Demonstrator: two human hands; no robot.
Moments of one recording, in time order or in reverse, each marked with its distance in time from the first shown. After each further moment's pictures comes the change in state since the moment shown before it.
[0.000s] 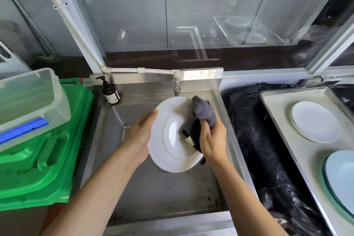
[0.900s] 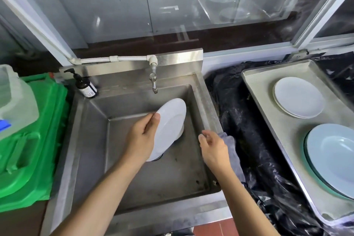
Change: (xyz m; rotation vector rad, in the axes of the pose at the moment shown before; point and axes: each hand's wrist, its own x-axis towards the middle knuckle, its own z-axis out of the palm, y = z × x) left_hand -0.007 -0.070 0.056 0.590 -0.056 0.534; right_hand -0.053 0.070 -0.077 -0.275 -0.071 0.676
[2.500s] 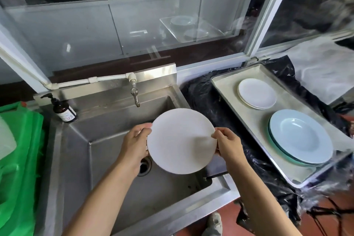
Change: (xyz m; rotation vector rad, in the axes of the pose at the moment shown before) left_hand -0.013 0.012 -0.012 -0.315 -0.108 -0.462; right_hand -0.059 -0.018 -0.067 0.445 0.246 0.106
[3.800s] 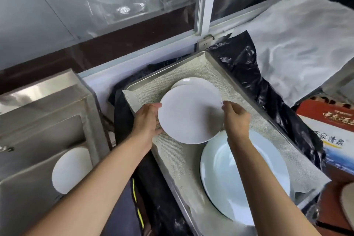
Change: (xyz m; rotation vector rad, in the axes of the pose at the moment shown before) left_hand 0.162 -0.004 0.467 0.085 -0.092 -0.122; right_hand 0.388 -0.014 -0.254 0.125 0.291 0.021
